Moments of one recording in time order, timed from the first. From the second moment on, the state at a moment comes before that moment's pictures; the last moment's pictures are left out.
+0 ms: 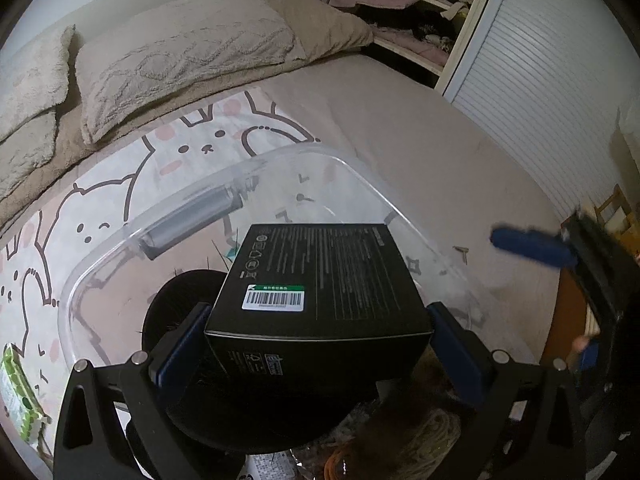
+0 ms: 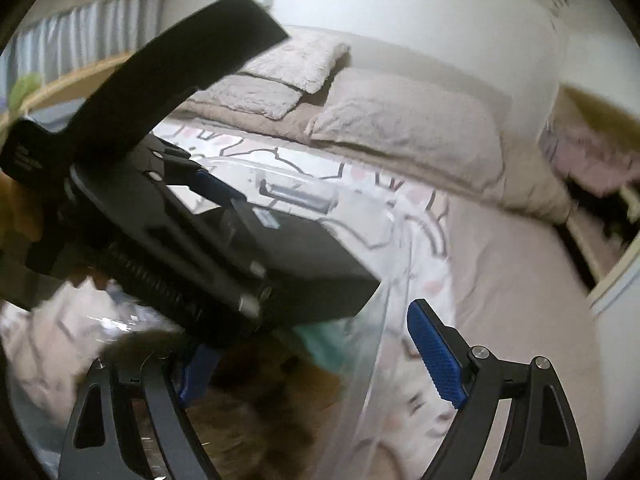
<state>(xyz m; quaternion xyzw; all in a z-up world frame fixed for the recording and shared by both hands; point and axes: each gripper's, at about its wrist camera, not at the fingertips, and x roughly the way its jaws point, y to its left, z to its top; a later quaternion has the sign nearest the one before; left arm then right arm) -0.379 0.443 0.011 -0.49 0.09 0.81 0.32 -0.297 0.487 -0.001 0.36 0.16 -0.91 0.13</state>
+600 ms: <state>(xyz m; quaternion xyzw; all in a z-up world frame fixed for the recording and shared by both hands) -0.377 0.434 0.010 -0.47 0.08 0.81 0.33 -0.326 0.481 -0.023 0.38 0.18 -0.90 0.11</state>
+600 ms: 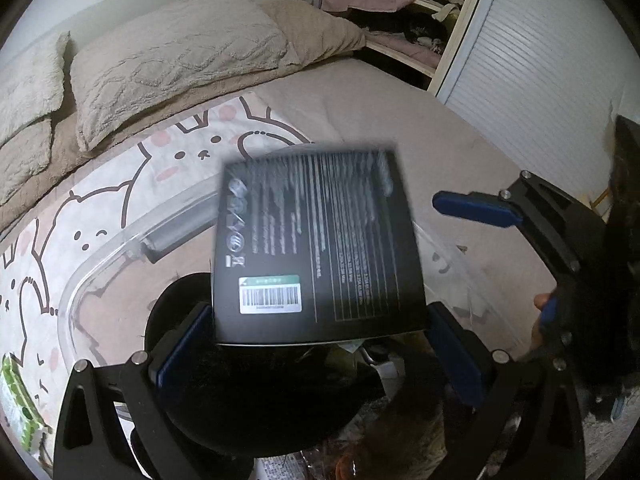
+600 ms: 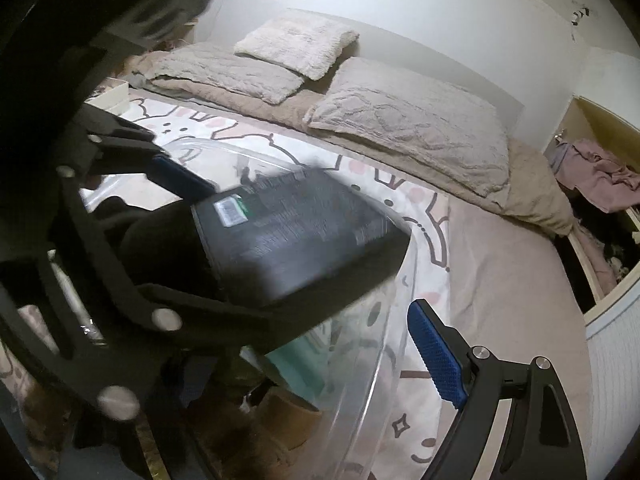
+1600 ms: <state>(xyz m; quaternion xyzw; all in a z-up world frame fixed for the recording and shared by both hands) -0.364 0.427 -0.015 -0.45 0.16 0.81 0.33 -0.327 0.508 0.020 0.36 0.01 -0.92 0.16</state>
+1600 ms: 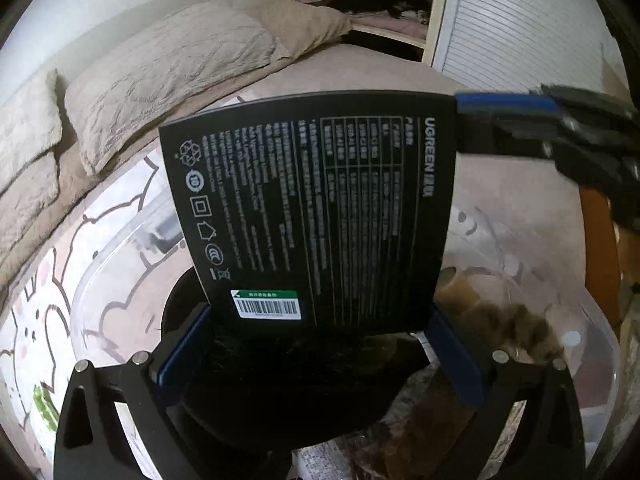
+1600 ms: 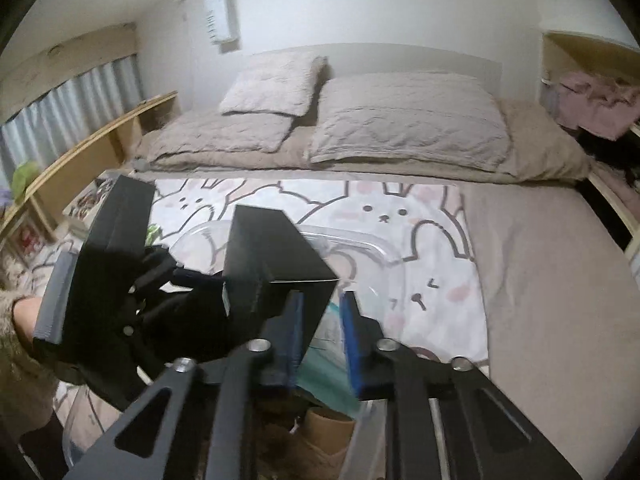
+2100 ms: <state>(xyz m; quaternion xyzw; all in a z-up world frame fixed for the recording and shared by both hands) -0.355 0.422 0.009 -0.42 0.18 0.81 0.35 -0.321 0.484 0.034 0.36 0.05 -0.91 0.20</state>
